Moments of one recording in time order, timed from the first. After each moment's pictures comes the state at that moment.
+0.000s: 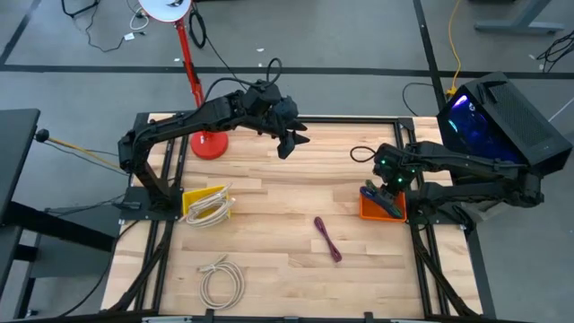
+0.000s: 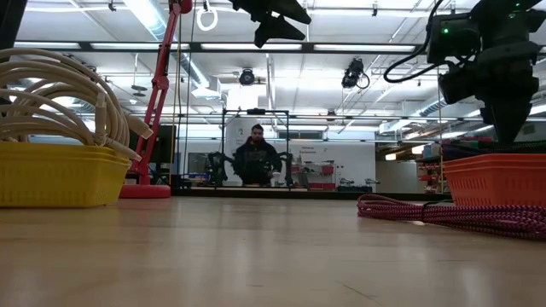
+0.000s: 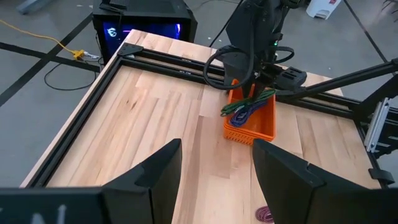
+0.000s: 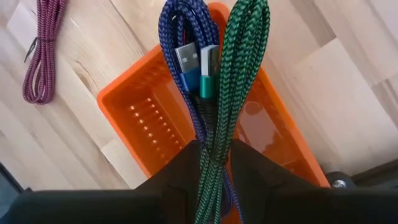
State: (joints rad) left arm 0.32 1.69 1.73 -0.54 0.22 -0.06; right arm -0.38 0.93 0.70 -1.19 -0.27 0.31
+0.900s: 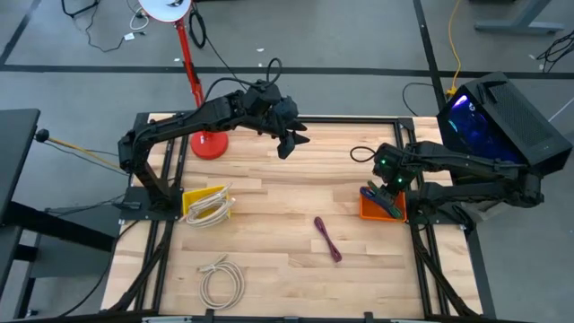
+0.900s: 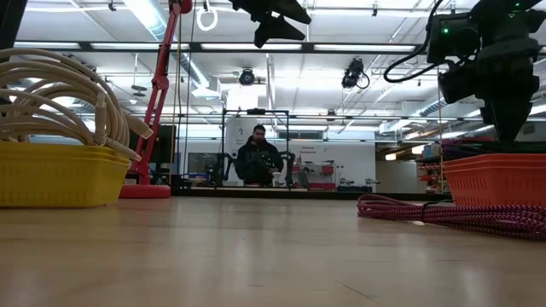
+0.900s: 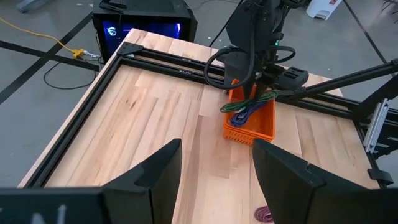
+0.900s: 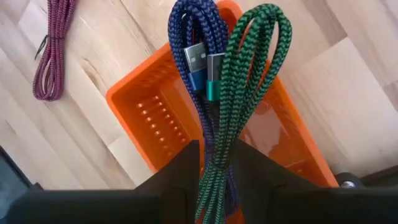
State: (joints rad) left arm 0.32 1.69 1.73 -0.54 0.22 -0.07; right arm -0.38 0.93 0.70 -1.19 -0.30 0.30
